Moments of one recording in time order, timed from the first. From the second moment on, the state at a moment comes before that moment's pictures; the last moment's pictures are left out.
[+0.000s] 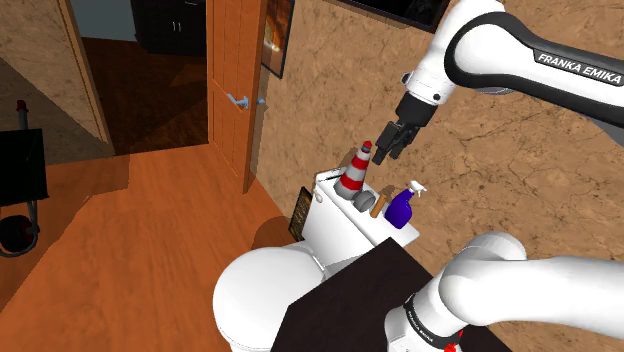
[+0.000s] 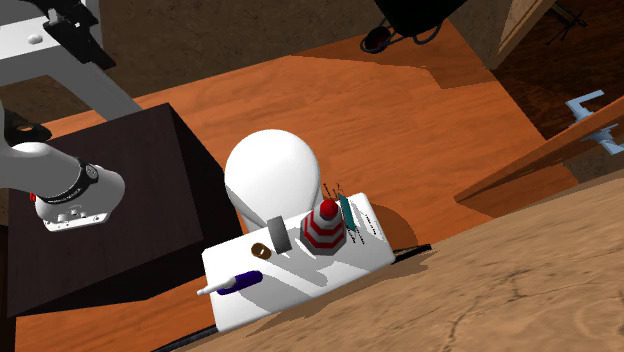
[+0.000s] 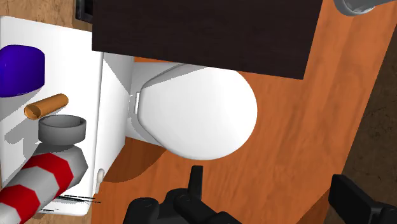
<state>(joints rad) 0.00 -0.83 -0.05 -2.45 0.10 1.63 -0.14</state>
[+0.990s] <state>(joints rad) -0.11 -0.33 -0.10 -2.21 0.05 1.83 -0.01</state>
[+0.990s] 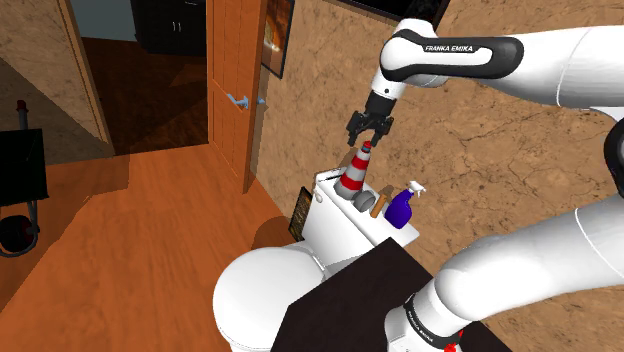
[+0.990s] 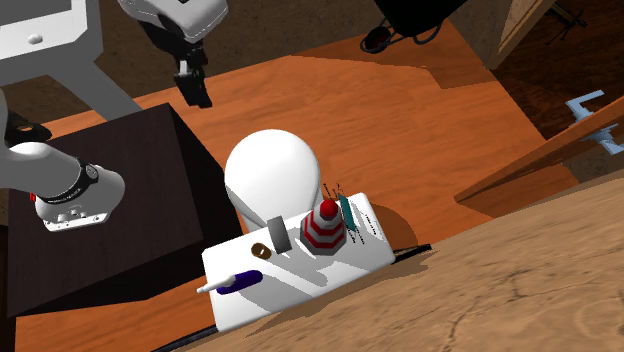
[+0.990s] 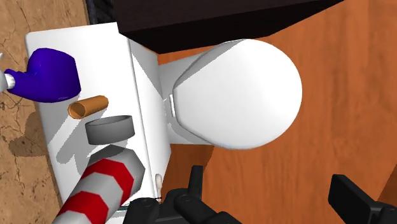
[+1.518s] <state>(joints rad) -0.17 -0.04 -0.15 -1.98 0.03 1.85 0.06</state>
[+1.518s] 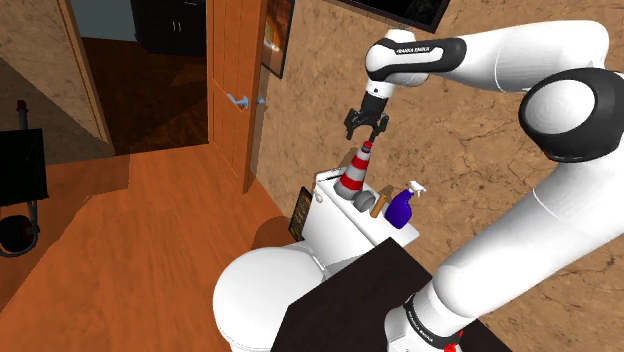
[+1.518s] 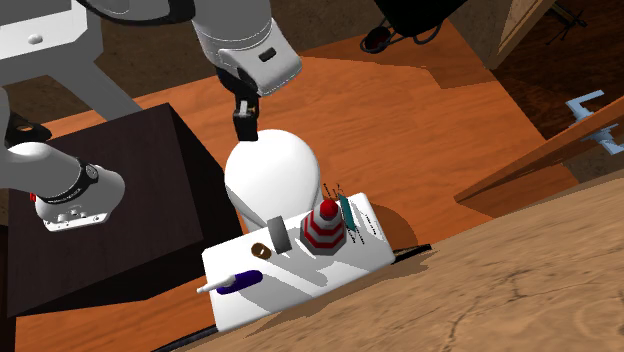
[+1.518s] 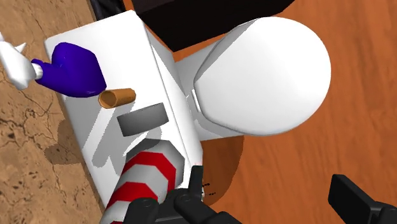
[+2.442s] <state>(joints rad) -0.30 0.45 -0.25 -1.50 0.08 1.78 0.16</state>
